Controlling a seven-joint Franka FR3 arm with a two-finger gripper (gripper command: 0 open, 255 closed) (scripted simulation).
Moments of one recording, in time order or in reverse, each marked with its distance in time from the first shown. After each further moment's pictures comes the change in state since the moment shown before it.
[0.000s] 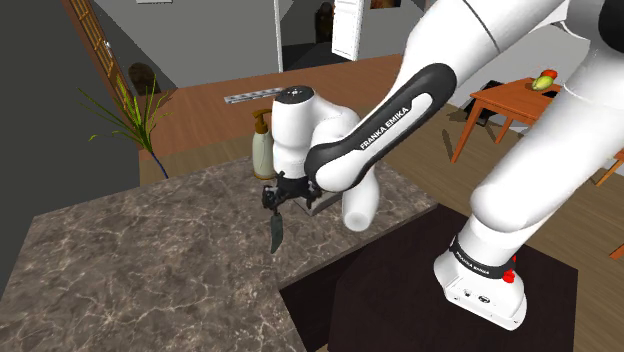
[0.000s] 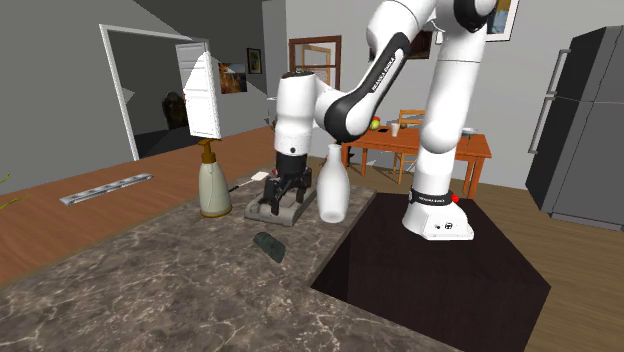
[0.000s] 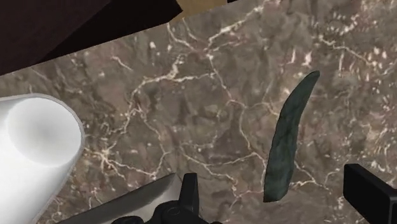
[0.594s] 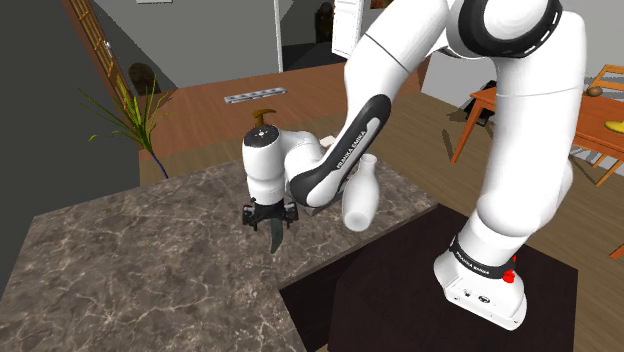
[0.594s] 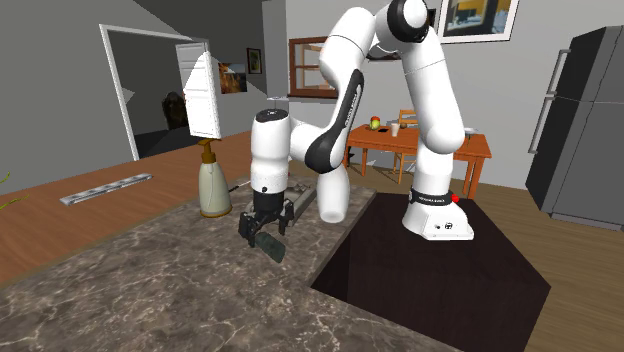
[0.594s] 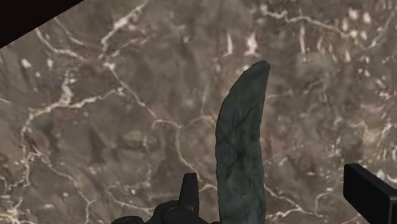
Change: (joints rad) arm 0.155 0.451 -0.156 0.234 -0.574 0.013 0.602
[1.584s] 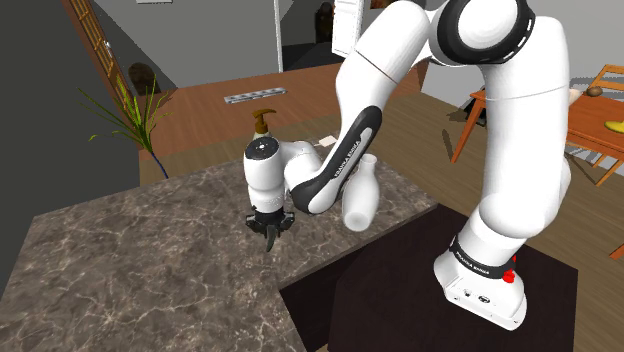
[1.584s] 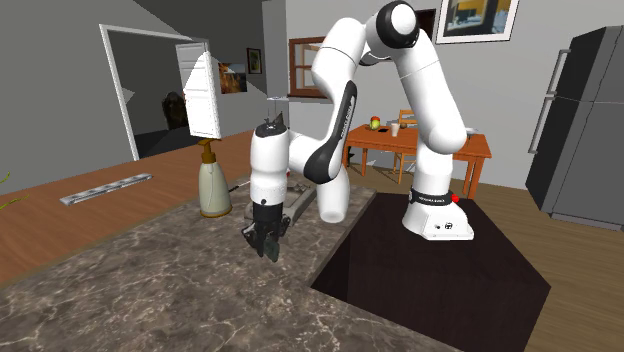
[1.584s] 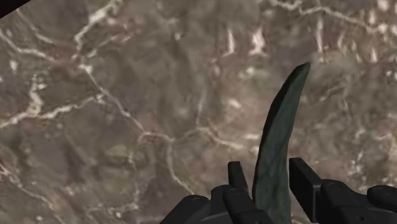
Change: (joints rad) arm 0.050 0.079 -0.067 0.026 -0.091 0.036 0.066
